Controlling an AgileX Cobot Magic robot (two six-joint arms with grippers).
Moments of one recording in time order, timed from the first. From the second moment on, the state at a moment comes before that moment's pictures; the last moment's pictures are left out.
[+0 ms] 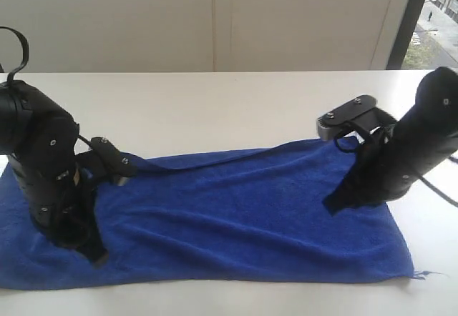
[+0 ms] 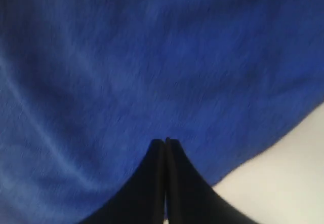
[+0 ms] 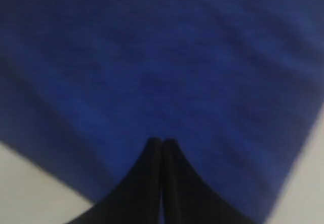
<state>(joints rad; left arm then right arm) -0.57 1.66 -0.92 0.20 0.81 0.12 0.13 1.60 -0.90 0.18 0.64 -0.45</state>
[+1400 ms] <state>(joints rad) -0.25 1.32 -0.80 -0.54 0.78 0.80 0.09 1.79 -0.88 -0.08 0.69 -0.22</state>
